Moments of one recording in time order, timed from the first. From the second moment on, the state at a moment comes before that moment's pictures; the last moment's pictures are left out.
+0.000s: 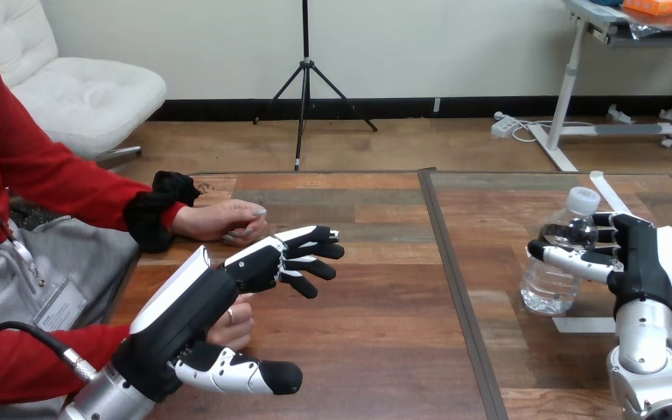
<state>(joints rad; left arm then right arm) -0.11 0.38 -0.09 0.62 -0.26 -1.09 -0.67 -0.61 -0.35 -0.10 1.30 -0.13 -0.39 -0.33</state>
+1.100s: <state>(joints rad) -0.12 0.37 -0.09 0.63 -0.27 -1.10 -0.68 -0.60 -0.35 -0.10 1.28 -0.12 -0.41 -0.31</state>
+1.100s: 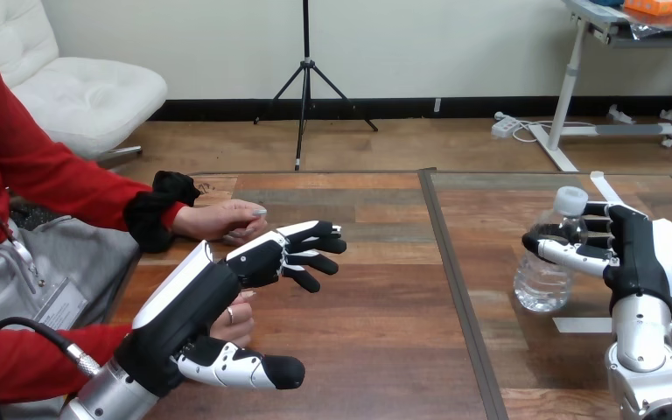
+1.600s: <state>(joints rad) -0.12 0.37 -0.09 0.63 -0.27 -1.10 -0.69 -0.60 -0.34 -0.09 1.27 -0.12 -0.41 -0.31</state>
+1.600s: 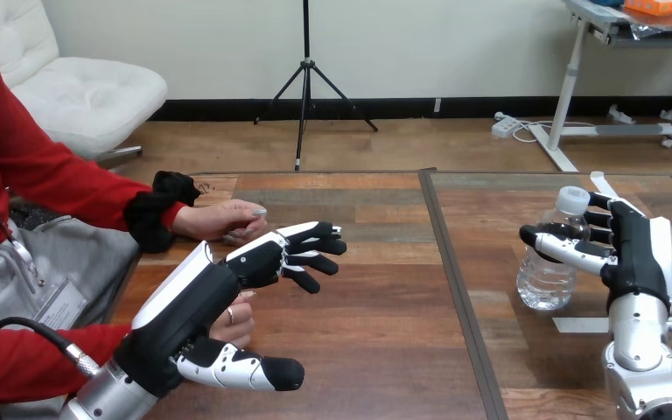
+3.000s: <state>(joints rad) -0.11 0.36 -0.06 0.63 -0.26 -1.12 -0.68 -0.60 -0.30 -0.06 1.28 -0.17 -0.34 -0.36</state>
